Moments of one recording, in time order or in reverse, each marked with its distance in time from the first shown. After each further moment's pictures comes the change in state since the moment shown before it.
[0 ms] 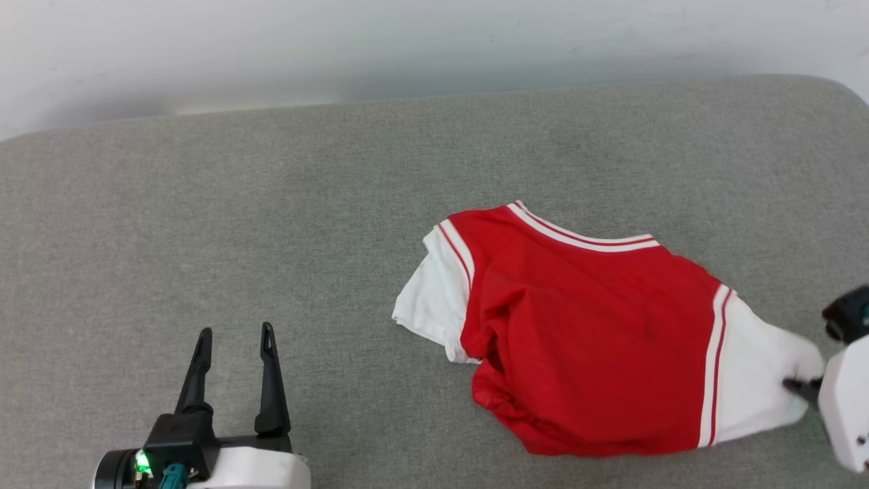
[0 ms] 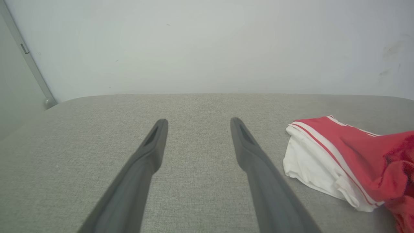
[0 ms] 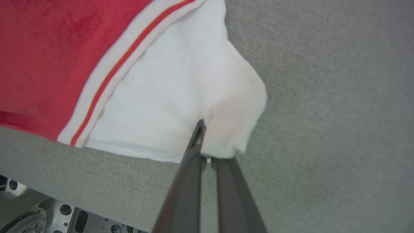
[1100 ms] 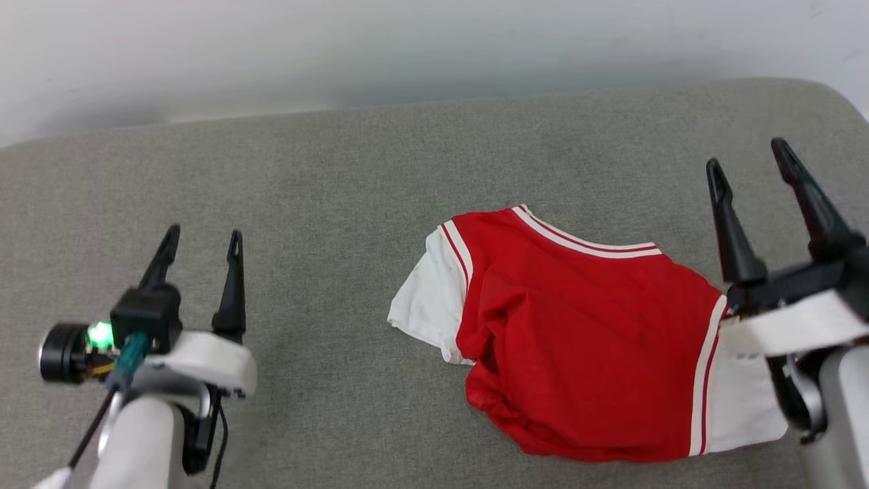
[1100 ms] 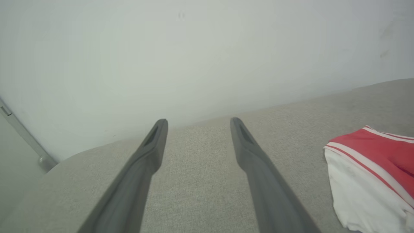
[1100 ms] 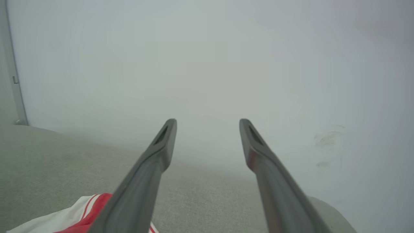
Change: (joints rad) left arm -0.312 0.158 0.040 0.225 0.034 -0.137 0.057; right arm 0.308 0.663 -1.020 -0.337 -0.902 0.000 -0.545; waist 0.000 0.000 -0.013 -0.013
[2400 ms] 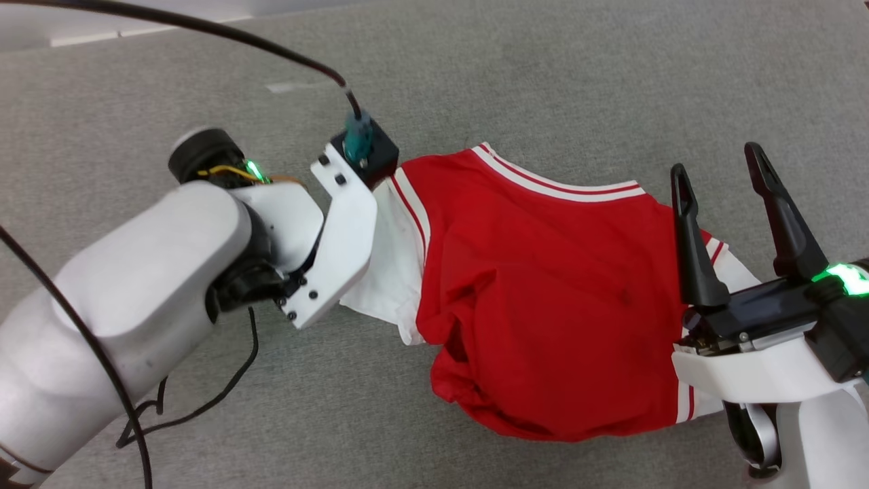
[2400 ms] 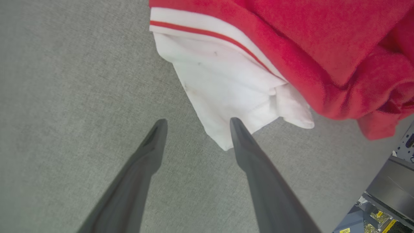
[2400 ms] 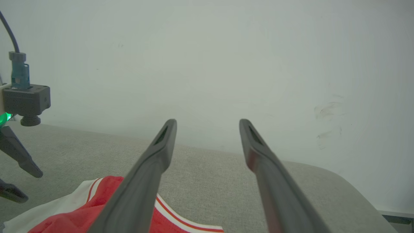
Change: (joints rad) left arm -0.865 0.437 -1.074 -0.050 -0.843 -0.085 1.145; right arm 0.120 0.201 -0.027 -0.259 -0.142 0.000 0.000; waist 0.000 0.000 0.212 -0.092
